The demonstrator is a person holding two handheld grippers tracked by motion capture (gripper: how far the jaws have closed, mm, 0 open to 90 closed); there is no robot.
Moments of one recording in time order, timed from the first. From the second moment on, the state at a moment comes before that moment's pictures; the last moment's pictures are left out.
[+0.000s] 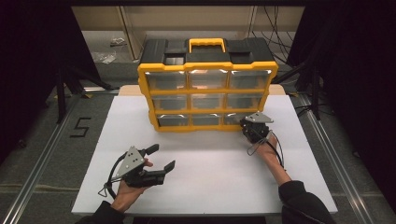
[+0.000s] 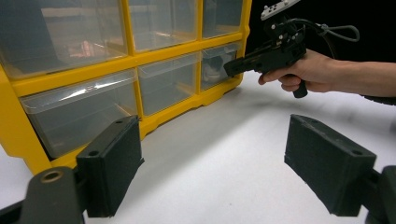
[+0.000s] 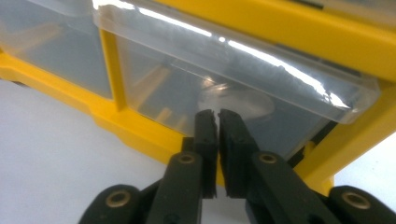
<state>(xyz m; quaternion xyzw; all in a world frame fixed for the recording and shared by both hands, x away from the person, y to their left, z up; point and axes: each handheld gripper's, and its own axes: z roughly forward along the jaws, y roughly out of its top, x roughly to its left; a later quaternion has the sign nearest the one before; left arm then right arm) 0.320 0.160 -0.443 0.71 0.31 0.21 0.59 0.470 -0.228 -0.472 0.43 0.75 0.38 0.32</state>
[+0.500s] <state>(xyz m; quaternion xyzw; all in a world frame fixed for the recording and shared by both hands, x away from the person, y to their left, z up) 0.319 0.160 -0.443 0.72 0.31 0.21 0.59 0.446 -0.214 -0.455 0.40 0.76 0.41 0.30</state>
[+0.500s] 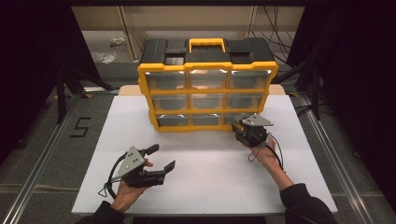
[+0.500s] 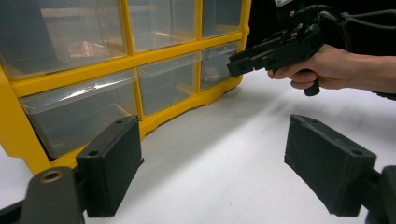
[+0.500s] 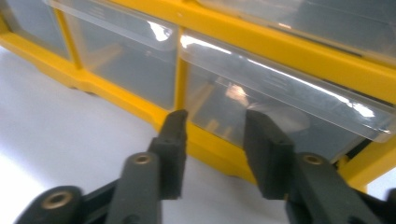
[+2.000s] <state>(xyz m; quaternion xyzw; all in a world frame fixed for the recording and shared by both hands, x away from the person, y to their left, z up) 0.319 0.160 -0.443 0.72 0.31 0.21 0.59 0.388 -0.187 -0.413 0.37 0.74 0.50 0.25</state>
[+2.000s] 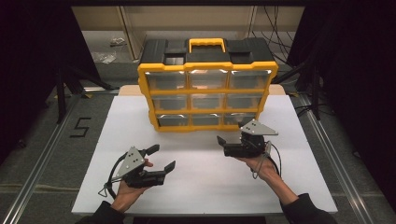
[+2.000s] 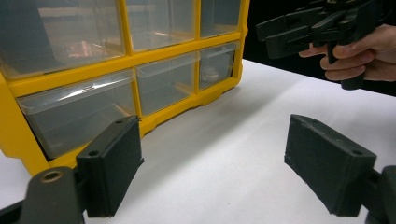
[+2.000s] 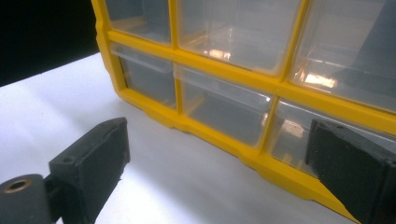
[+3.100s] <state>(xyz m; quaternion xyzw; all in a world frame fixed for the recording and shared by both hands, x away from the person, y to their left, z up) 0.319 0.160 -0.443 0.72 0.31 0.21 0.59 0.351 -0.203 -0.407 0.35 0.72 0.54 0.27</state>
